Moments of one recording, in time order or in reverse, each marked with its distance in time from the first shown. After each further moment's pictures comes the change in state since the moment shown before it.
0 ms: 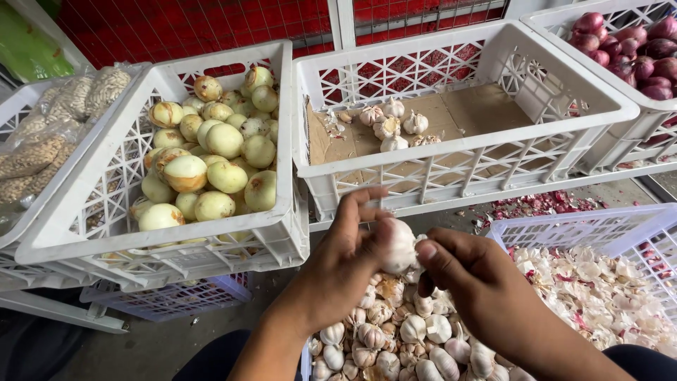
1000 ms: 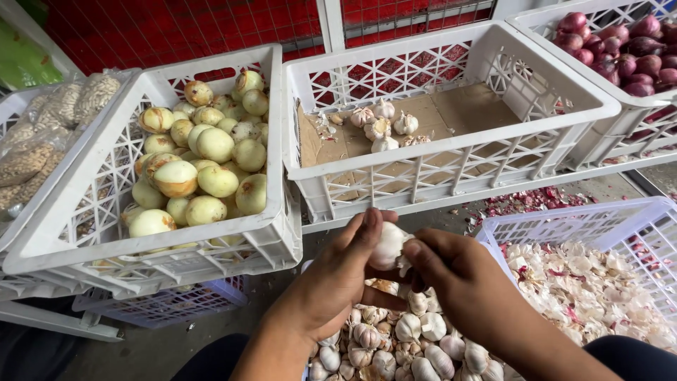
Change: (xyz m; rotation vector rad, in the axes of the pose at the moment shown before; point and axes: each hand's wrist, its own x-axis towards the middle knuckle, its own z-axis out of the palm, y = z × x) left_hand 0.003 0.004 0.020 -0.594 -0.028 -0.329; right_hand -0.001 -0.012 0.007 -0.272 0.107 0.060
